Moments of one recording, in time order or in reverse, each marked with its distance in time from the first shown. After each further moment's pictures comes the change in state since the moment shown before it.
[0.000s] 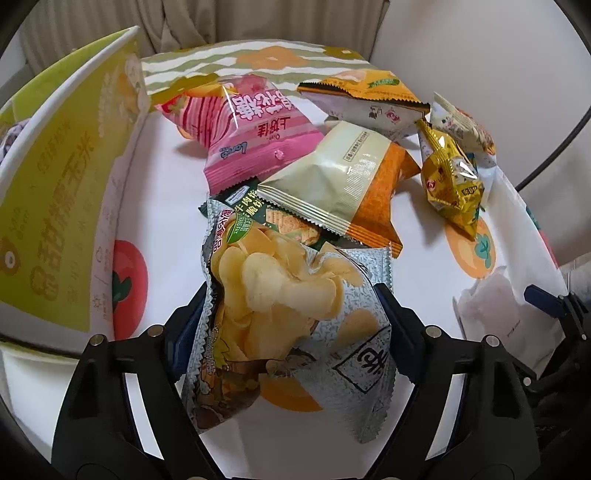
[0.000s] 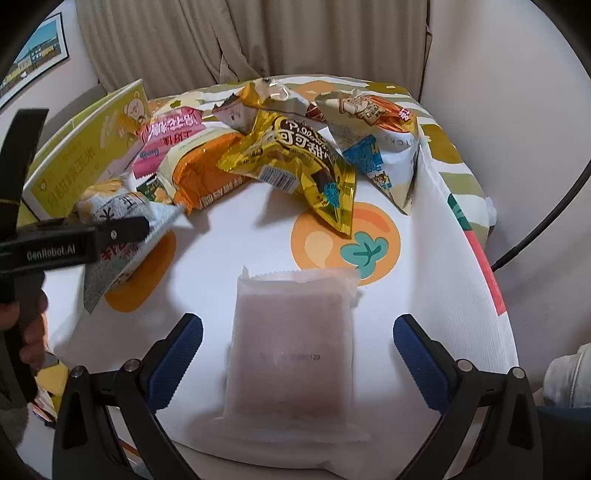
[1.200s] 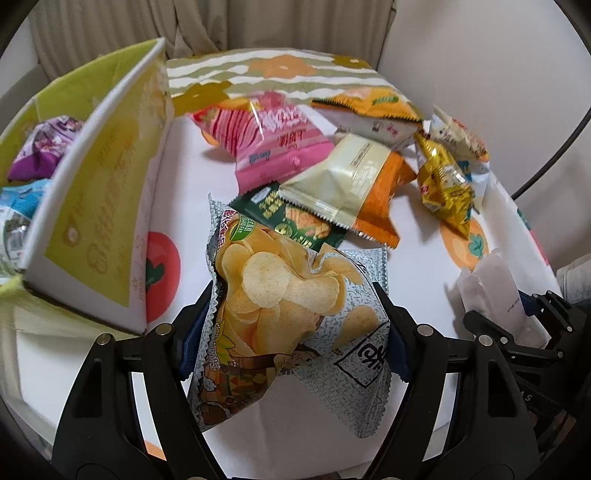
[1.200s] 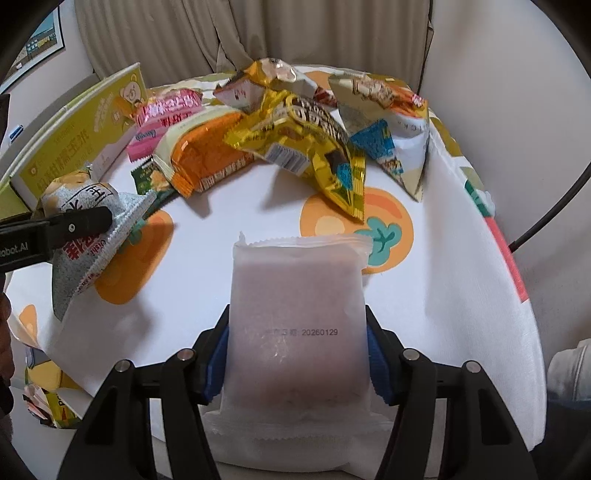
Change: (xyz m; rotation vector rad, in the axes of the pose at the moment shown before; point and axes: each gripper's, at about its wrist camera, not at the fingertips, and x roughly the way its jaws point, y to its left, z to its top) left arm -0.040 0.006 -0.010 -0.023 -0.041 0.032; right arm 0.011 0.013 0.006 0.000 0.020 -0.021
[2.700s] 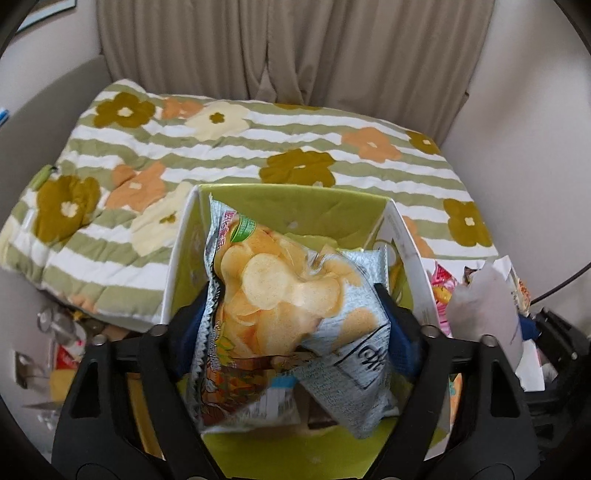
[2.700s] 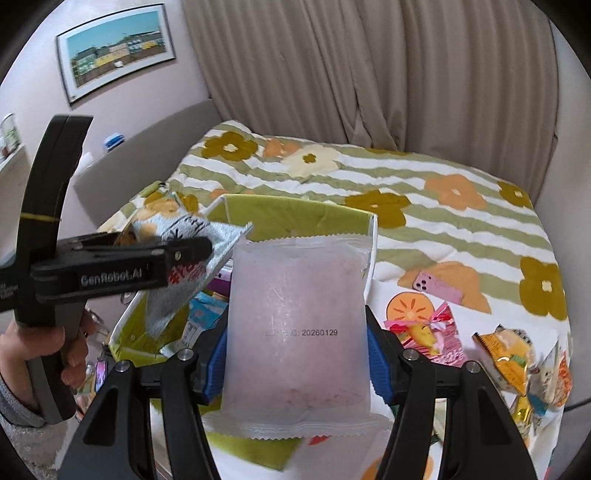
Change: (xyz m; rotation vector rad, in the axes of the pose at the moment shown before) left arm -0.106 0.280 0.154 -0.169 -0.112 0.051; right arm -0.063 0.266 0.207 -0.195 -0.164 0.291
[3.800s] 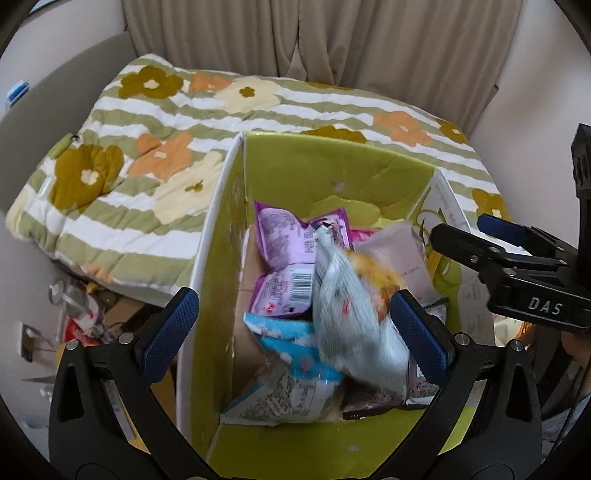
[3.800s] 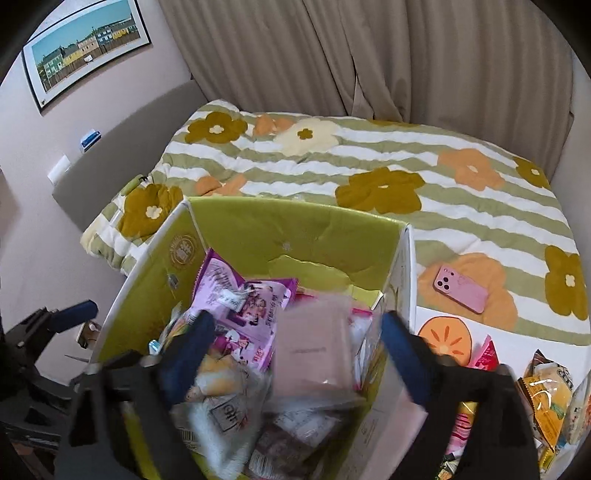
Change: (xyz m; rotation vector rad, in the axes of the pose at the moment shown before) left arm 0.016 0.033 -0.040 -0.058 0.059 0.098; right arm 0.089 -0.015 0.044 0.034 0.089 0.031
